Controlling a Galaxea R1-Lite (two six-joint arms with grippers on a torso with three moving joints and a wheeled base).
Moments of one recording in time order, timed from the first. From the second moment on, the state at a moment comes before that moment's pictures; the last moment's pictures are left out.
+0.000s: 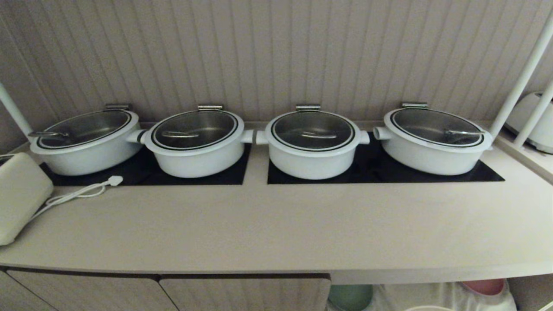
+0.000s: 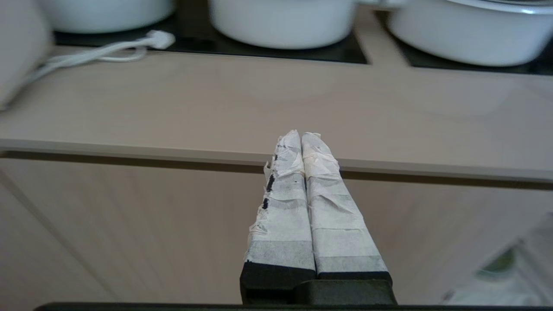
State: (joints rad) left arm 0.00 0.00 0.00 -0.01 0.01 -0.07; right arm 0.32 0.91 -0.45 0.71 0.18 0.57
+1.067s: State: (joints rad) left arm 0.00 0.00 0.00 -0.01 0.01 -0.07; right arm 0.32 0.89 -0.46 0.74 0.18 0.57
